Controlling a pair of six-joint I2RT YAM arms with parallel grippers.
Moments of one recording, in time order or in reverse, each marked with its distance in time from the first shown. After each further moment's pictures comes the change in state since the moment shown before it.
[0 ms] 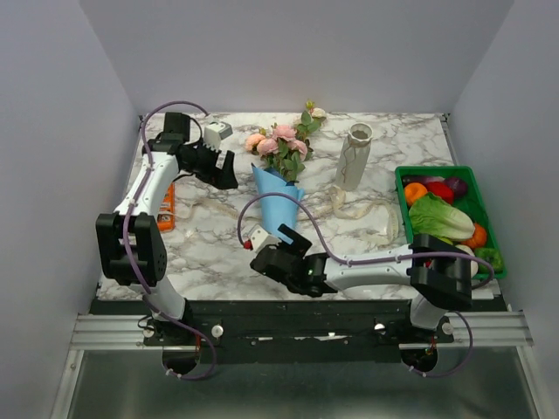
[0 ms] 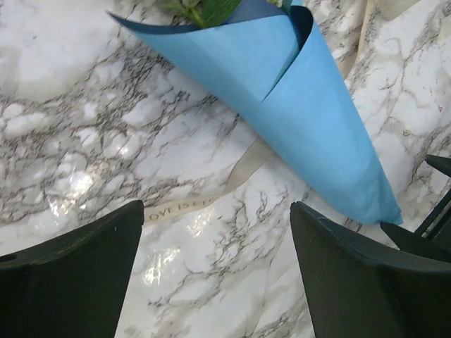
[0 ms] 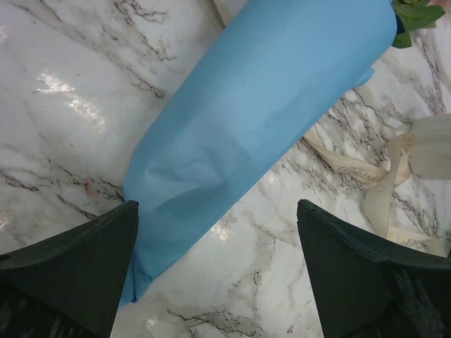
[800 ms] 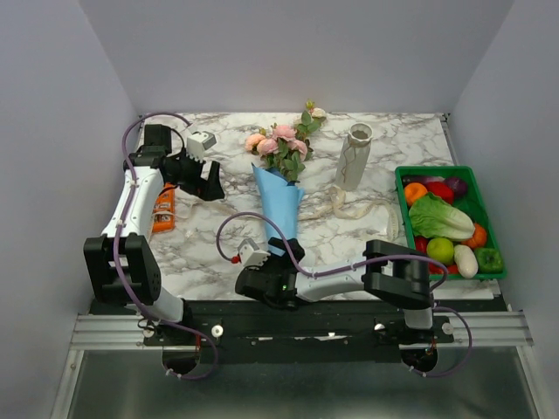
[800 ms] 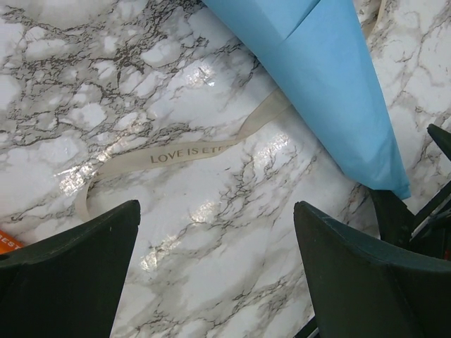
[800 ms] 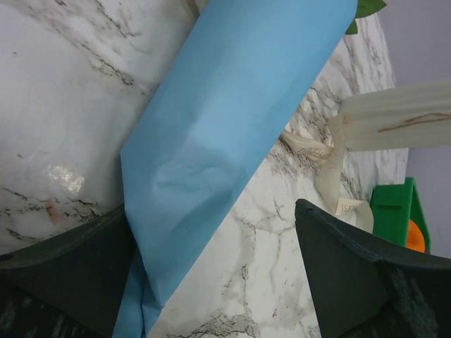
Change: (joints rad) left arm 0.113 -0.160 -0.143 -0.046 -0.002 0.057; right arm 0.088 0.258 0.121 -0.065 0.343 0.034
